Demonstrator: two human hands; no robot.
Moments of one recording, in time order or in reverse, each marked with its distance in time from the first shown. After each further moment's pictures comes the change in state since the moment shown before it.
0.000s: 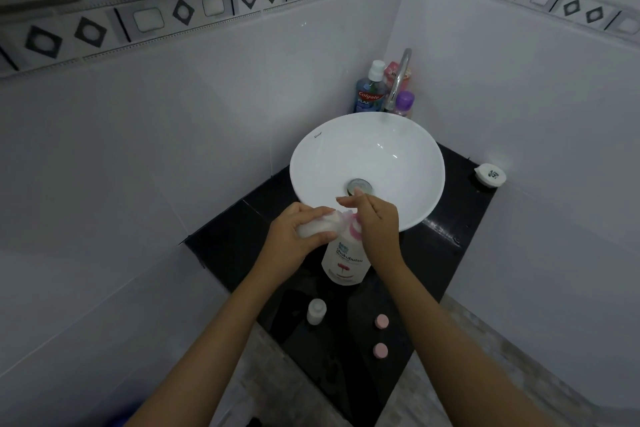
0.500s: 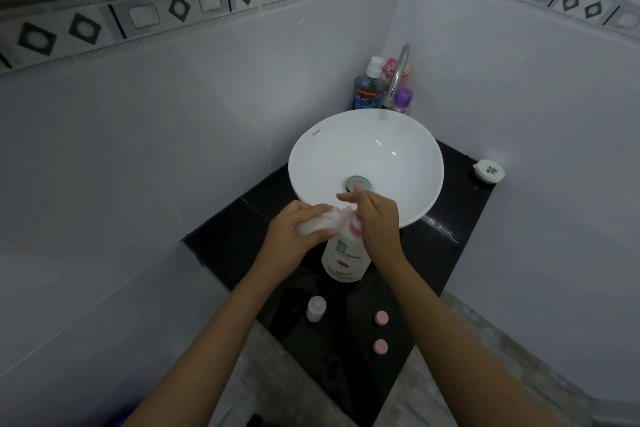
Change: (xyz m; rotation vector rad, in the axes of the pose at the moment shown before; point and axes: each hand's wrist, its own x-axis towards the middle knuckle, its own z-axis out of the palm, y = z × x) left_hand 0.000 -0.003 0.001 0.010 -0.001 0.009; right_hand -0.002 -0.003 -0.002 -0.007 -0.009 0.033
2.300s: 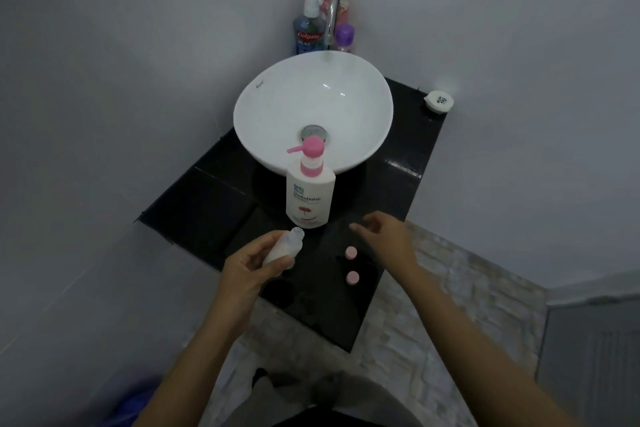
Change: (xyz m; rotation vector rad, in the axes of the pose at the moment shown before) left_hand -0.111 -0.024 0.020 -0.334 -0.058 -0.337; right_hand -0.082 0.102 -0.091 -0.664 -0.014 0.325
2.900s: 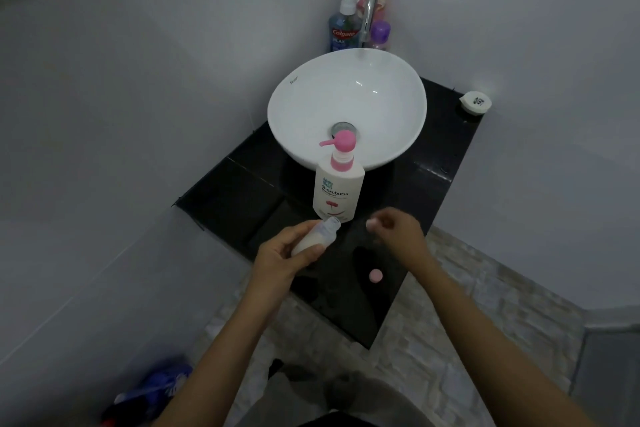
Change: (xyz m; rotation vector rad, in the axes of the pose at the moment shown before) left_hand -0.009 0.012 0.010 0.019 0.019 0.044; right_hand -0.008 -0.024 0.001 0.216 -0.151 -0.027
